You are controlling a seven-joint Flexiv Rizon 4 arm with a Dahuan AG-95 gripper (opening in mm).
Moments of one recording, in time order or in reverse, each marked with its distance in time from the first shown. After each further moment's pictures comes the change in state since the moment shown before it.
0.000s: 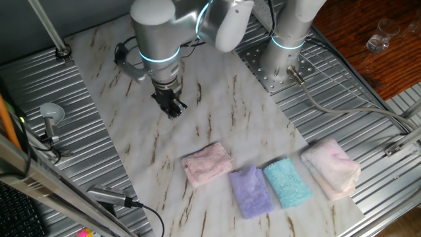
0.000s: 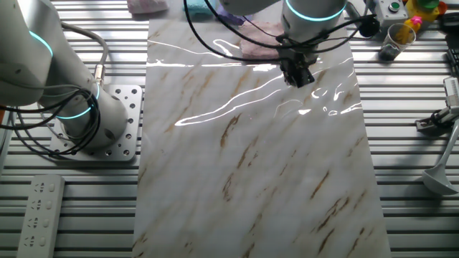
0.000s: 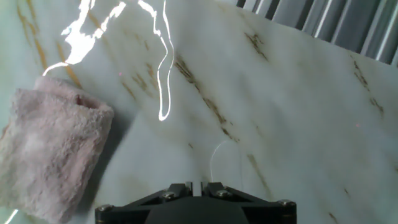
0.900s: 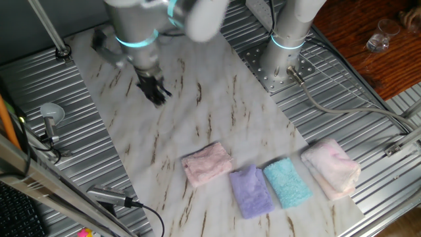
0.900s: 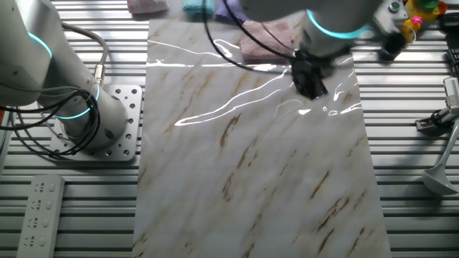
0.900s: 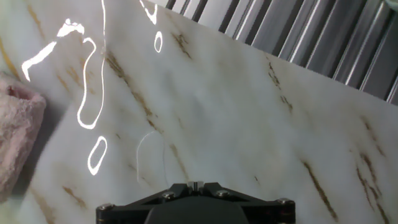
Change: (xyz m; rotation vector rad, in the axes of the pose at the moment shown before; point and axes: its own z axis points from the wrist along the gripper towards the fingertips) arm -0.002 -0.029 -0.015 0.008 -0.014 0.039
